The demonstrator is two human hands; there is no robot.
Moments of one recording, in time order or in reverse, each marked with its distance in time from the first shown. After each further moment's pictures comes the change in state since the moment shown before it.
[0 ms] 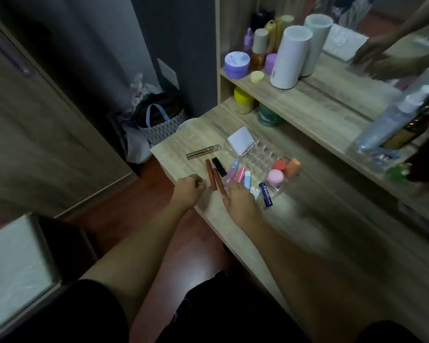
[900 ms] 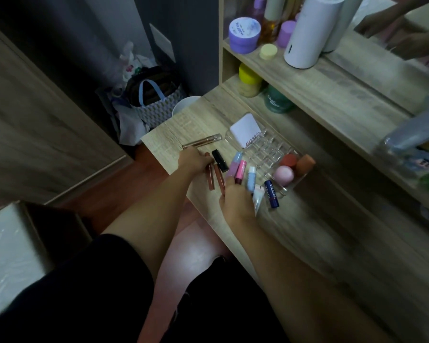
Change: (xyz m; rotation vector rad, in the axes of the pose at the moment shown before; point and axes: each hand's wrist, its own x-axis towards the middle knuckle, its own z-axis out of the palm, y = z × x) left_hand 0.088 0.020 0.003 -0.228 -0.011 -0.294; right_hand 0.030 -0.001 0.022 -0.101 0.056 0.135
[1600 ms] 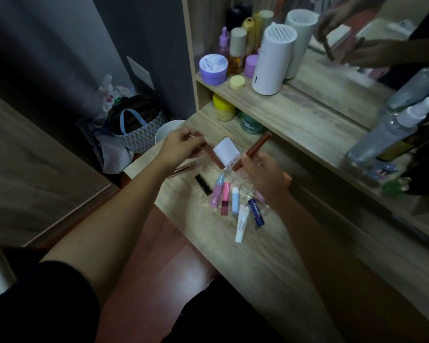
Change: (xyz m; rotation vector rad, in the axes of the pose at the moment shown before) left_hand 0.002 0.080 -0.053 -0.479 -0.191 0.332; right_hand 0.048 0.043 -0.113 0.829 0.195 0.113
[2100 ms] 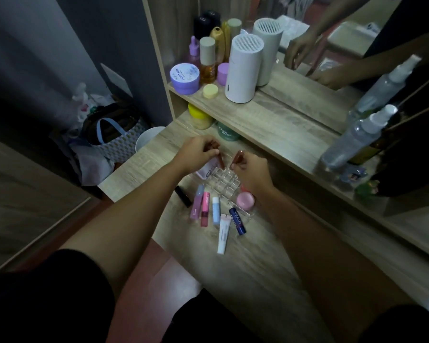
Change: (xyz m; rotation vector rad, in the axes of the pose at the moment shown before) left_hand 0.036 0.012 0.072 0.581 -0.213 0.291; right_hand 0.047 0.020 -0.022 -0.404 0.027 -0.049
